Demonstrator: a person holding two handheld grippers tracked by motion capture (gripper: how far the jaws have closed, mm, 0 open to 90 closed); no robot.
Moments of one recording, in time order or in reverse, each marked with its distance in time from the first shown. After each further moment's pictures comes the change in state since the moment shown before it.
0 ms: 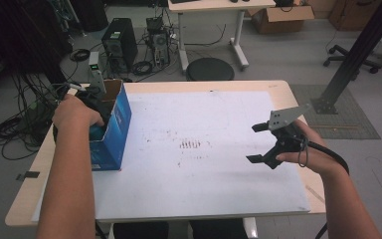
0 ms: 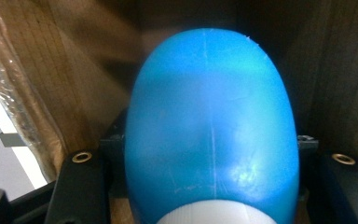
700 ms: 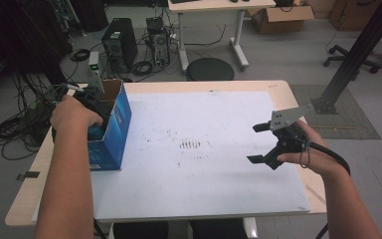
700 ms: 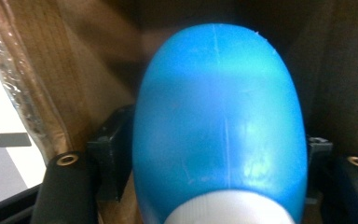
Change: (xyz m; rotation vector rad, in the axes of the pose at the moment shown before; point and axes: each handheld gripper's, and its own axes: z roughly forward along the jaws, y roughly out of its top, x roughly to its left) left arm 0.003 -0.003 -0.002 -0.012 -0.024 -0.013; right arm 0.002 0.000 -0.003 -0.009 -0.003 0.001
